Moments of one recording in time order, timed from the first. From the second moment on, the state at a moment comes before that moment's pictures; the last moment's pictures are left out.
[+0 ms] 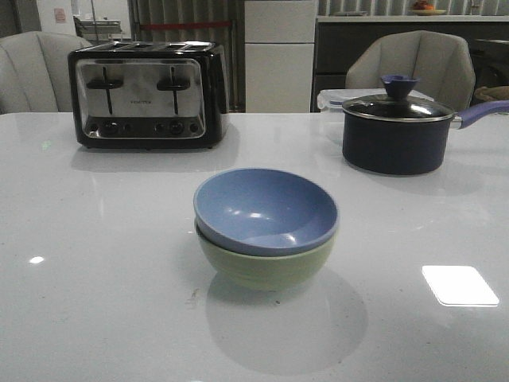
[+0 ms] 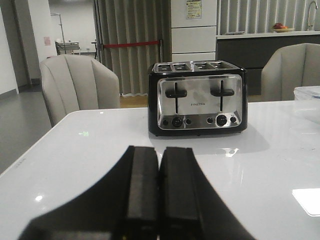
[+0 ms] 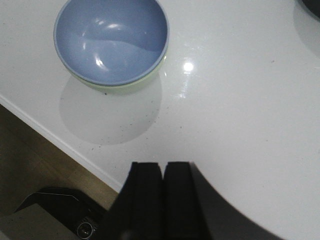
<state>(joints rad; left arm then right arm) -0.07 0.00 0.00 -0.02 0.01 0.07 0.32 0.81 -0.64 0.29 0.67 -0.34</state>
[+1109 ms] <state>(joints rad) -0.07 0.00 0.00 -0.02 0.01 0.07 0.02 0.21 -0.14 0.27 0.17 -0.34</state>
